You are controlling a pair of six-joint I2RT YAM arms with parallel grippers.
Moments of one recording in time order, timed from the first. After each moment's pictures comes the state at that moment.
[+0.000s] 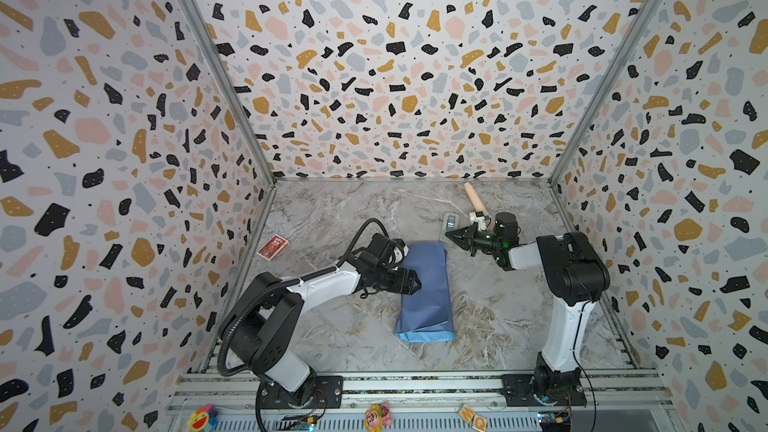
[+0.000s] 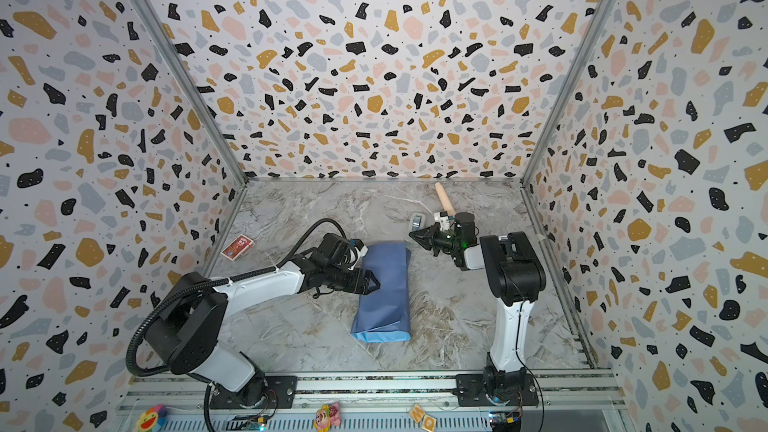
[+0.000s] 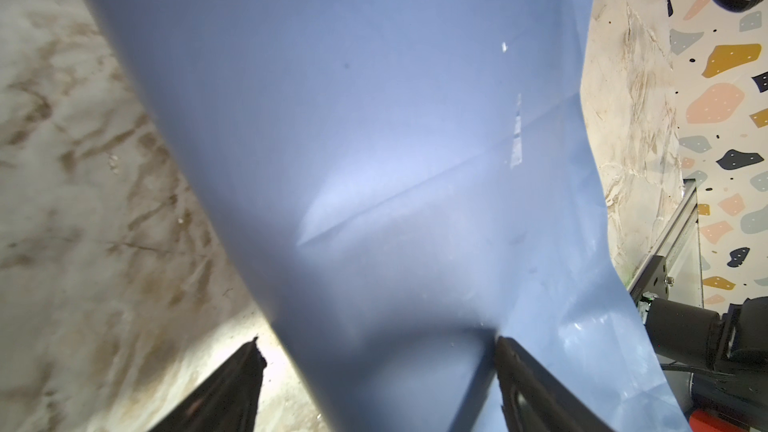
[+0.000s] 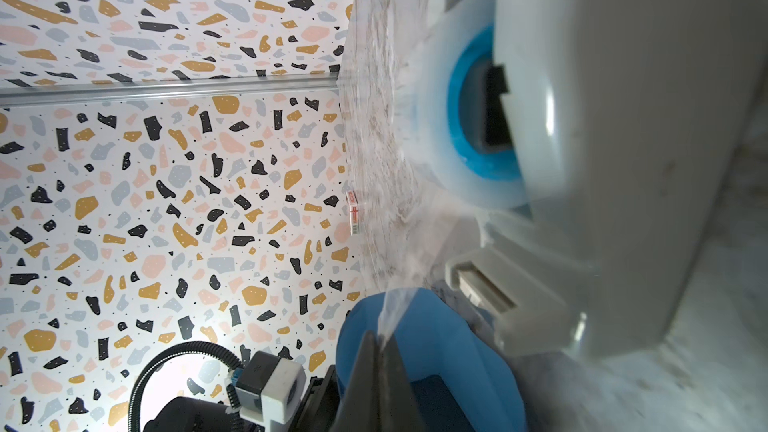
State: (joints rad) left arm -0.64 1.58 0.86 -0.28 0.38 -0.41; right arm 0.19 2.01 0.89 0.72 -0.95 1.22
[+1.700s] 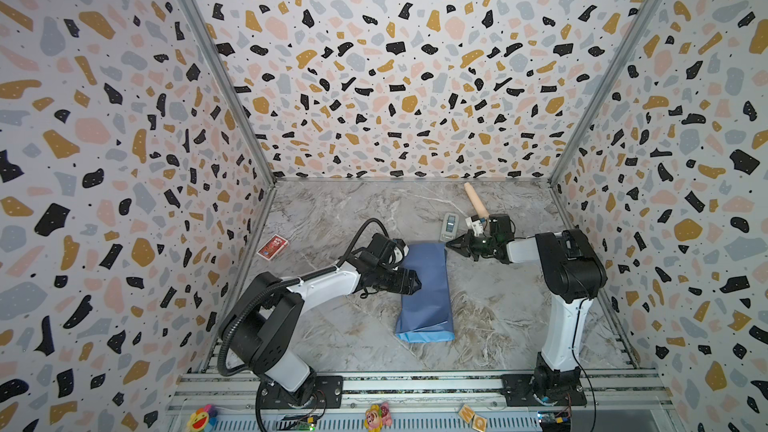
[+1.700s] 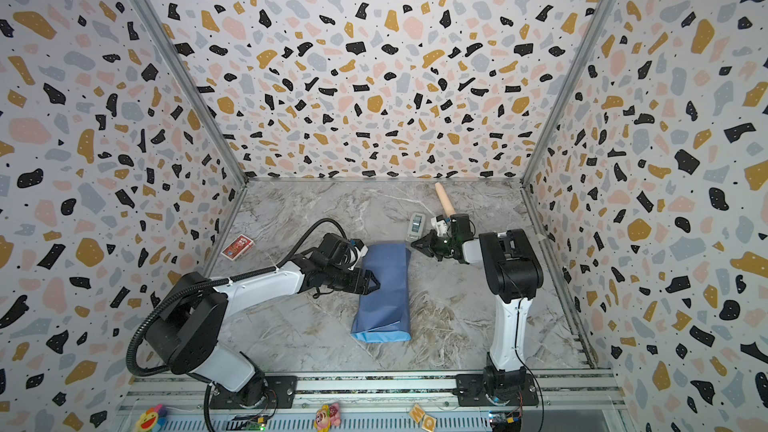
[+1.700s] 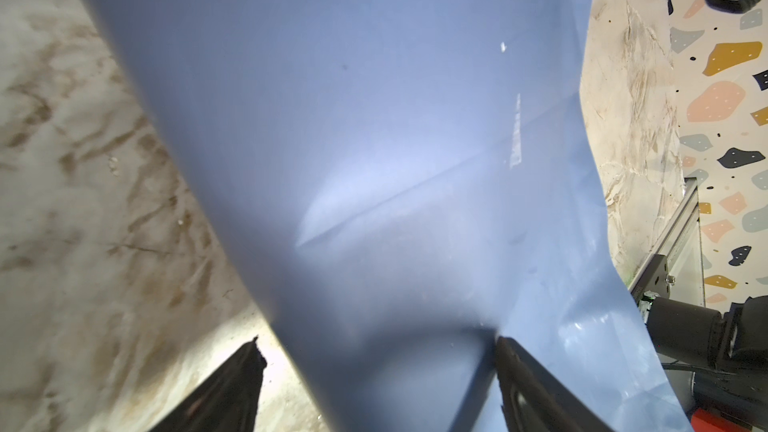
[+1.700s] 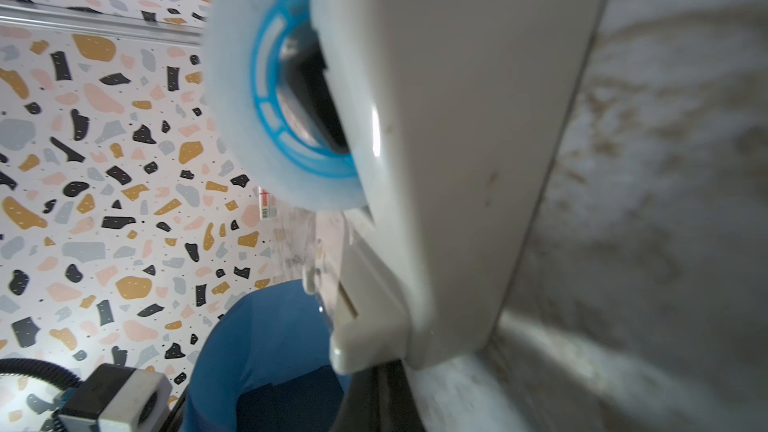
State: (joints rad) left arm -0.64 1.58 0.86 -0.28 0.38 -0.41; right arm 0.18 2.04 1.00 0.24 -0.83 0.75
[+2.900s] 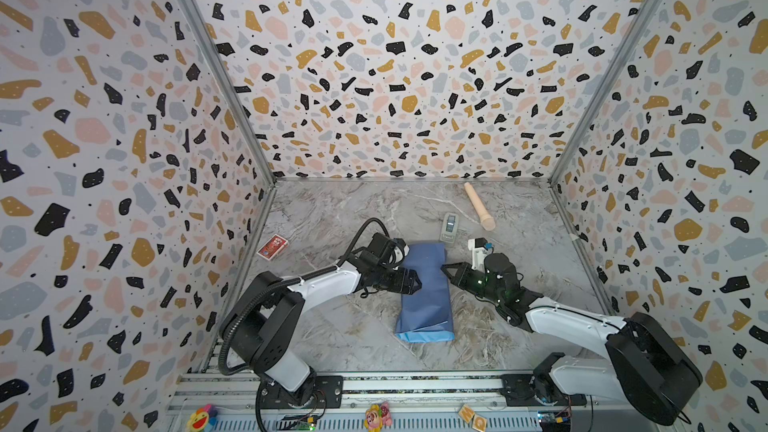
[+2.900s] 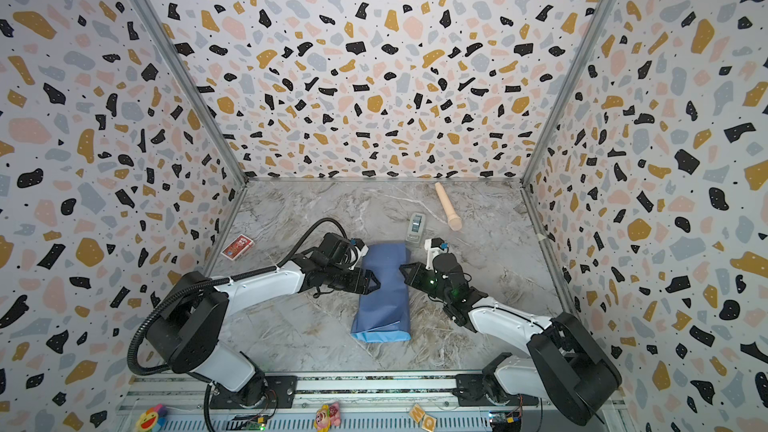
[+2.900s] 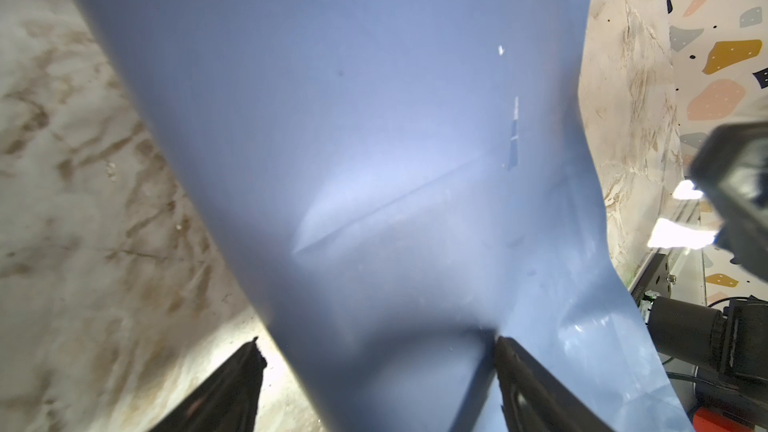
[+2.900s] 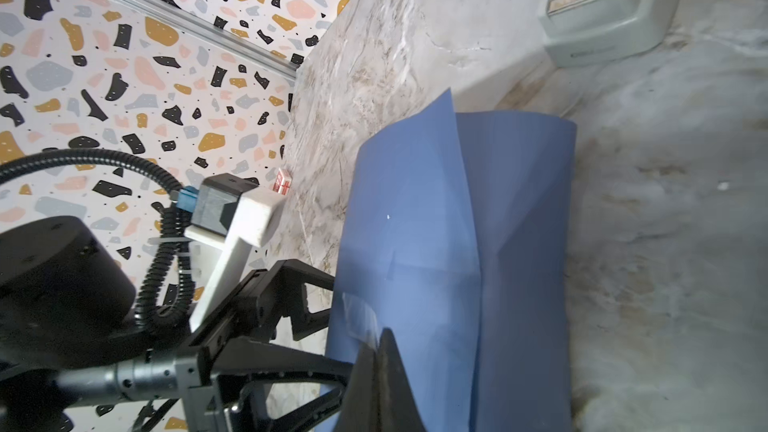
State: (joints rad) left arm -0.64 1.58 0.86 -0.27 0.39 -0.40; right arm 0.65 1.26 0.42 0.45 -0.19 0.98
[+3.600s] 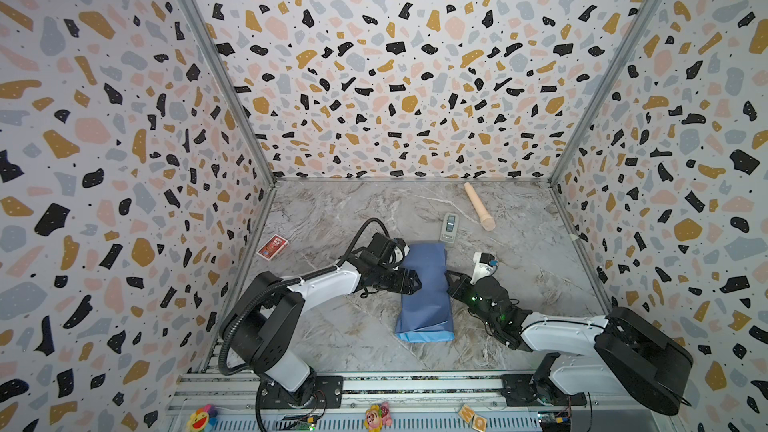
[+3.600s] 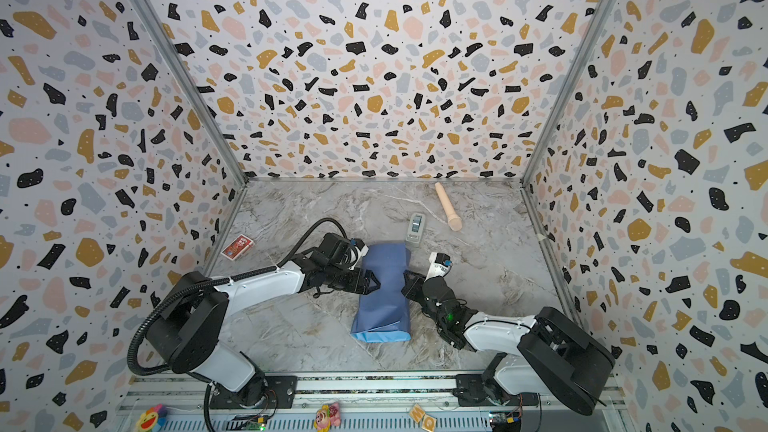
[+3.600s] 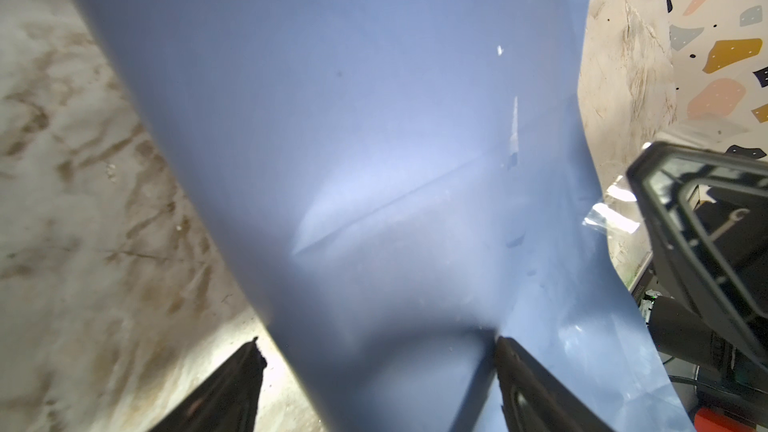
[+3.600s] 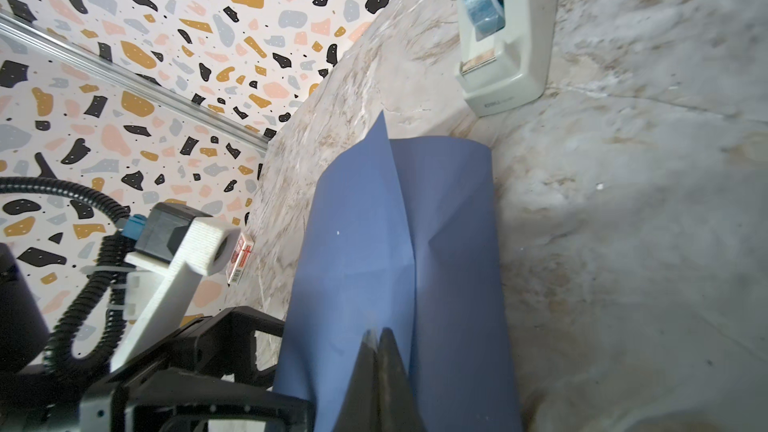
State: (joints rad) left arm -0.64 1.58 0.86 -0.27 0.39 -0.40; right arm 0.83 1.31 0.28 0.69 0.26 1.01
